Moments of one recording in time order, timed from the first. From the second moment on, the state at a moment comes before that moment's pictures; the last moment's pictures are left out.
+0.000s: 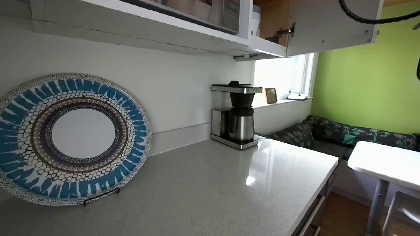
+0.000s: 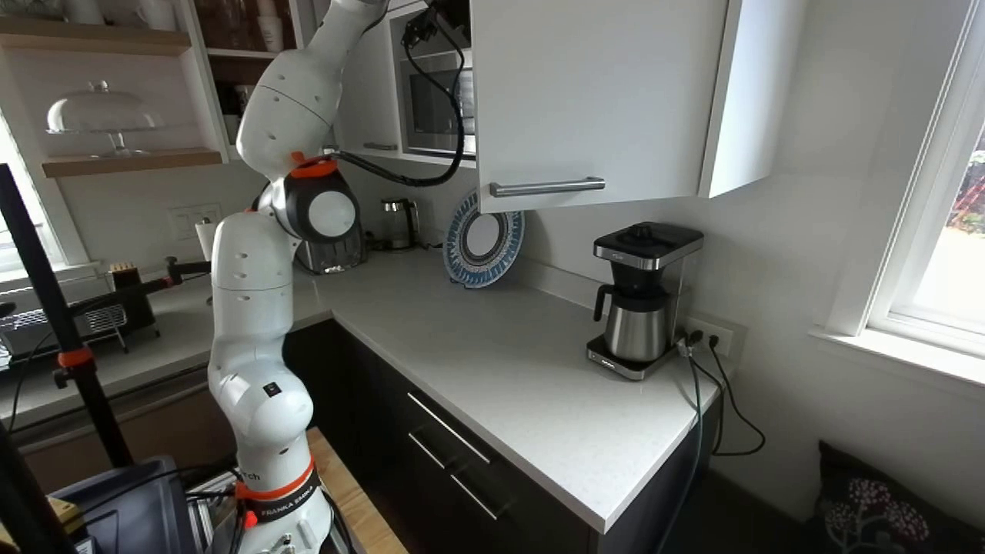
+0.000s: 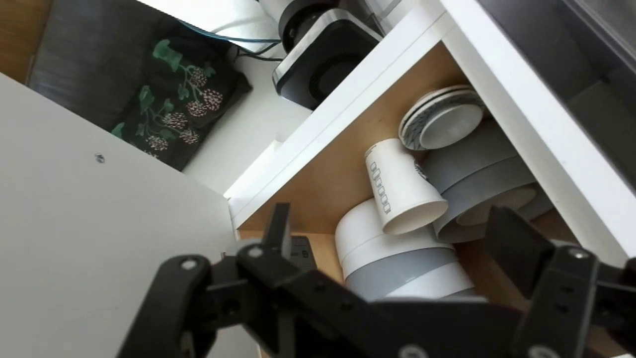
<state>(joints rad) 0.09 0.17 -0.08 -0.44 -0.36 1.31 0.76</state>
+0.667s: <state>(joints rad) 0.20 0.10 -0.05 -0.44 -0.50 1.13 0.70</state>
